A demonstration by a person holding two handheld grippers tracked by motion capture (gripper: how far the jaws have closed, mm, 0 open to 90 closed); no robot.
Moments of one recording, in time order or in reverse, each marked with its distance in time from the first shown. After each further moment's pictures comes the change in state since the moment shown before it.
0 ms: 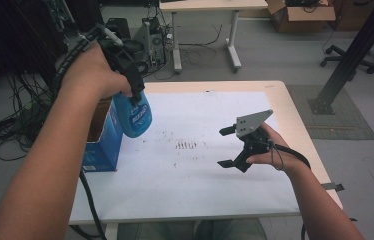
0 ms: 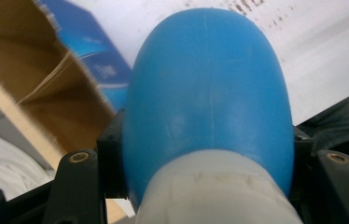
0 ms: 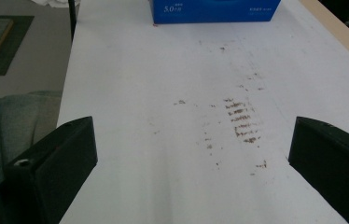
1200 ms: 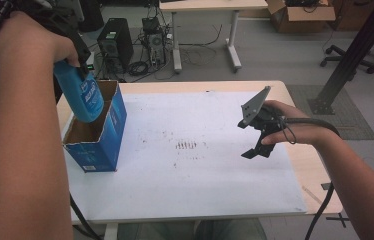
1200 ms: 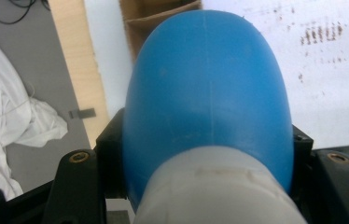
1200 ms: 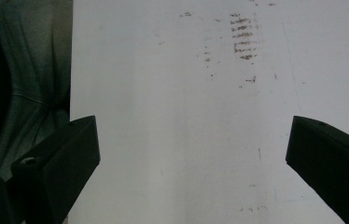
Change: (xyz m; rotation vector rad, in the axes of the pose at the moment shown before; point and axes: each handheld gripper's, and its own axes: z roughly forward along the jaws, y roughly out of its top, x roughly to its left) left arm 0.090 -0.040 -0.040 0.032 0.037 -0.439; right arm -0.025 0.035 -0.044 0.420 0.087 -0.053
